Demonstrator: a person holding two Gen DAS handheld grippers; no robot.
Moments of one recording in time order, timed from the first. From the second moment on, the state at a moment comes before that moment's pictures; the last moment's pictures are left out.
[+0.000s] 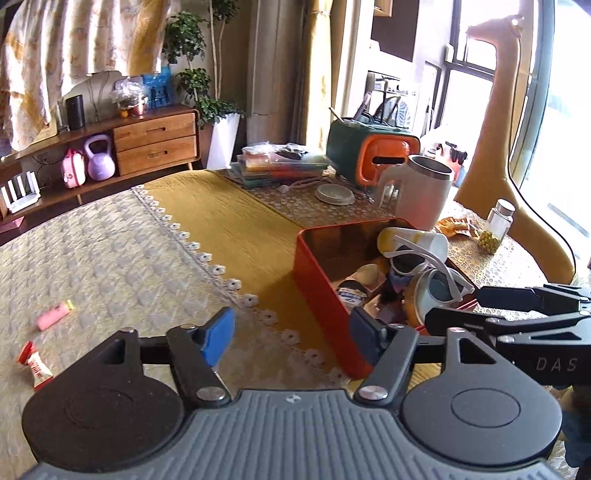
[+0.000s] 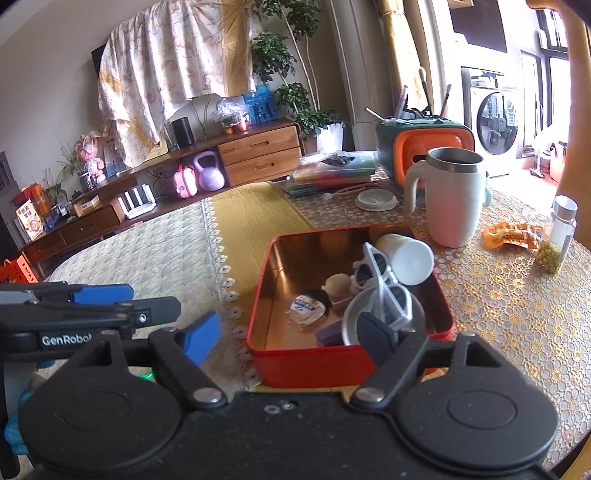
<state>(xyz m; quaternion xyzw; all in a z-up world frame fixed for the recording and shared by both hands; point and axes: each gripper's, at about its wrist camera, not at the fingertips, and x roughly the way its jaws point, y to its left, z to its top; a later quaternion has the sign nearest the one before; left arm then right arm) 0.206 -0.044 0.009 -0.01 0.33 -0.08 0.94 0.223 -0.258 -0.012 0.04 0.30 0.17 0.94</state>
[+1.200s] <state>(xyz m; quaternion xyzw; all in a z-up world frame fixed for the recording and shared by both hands) 0.173 0.172 -0.047 -0.08 0.35 0.11 0.93 0.216 -0.097 -0.063 -0.06 0.34 0.26 0.90</state>
